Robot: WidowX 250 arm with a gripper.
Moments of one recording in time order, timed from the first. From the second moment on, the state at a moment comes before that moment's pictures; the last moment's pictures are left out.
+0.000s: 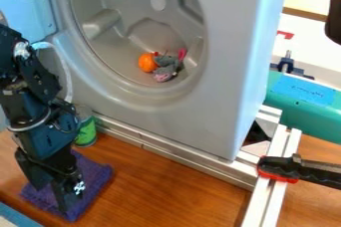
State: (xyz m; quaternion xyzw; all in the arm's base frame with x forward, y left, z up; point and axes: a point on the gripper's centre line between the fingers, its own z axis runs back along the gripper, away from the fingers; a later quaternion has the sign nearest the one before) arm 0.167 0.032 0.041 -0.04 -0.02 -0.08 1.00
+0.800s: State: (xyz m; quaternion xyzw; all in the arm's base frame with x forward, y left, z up) arm 0.188 0.101 0.001 0.03 -0.02 0.02 1.00
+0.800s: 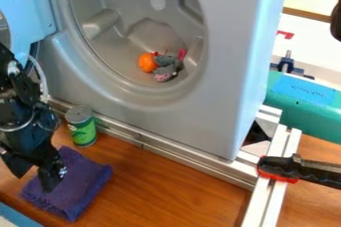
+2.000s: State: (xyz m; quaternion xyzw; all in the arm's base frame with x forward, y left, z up) arm 0.234 0.132 -0.069 0.06 -0.04 0.03 1.00
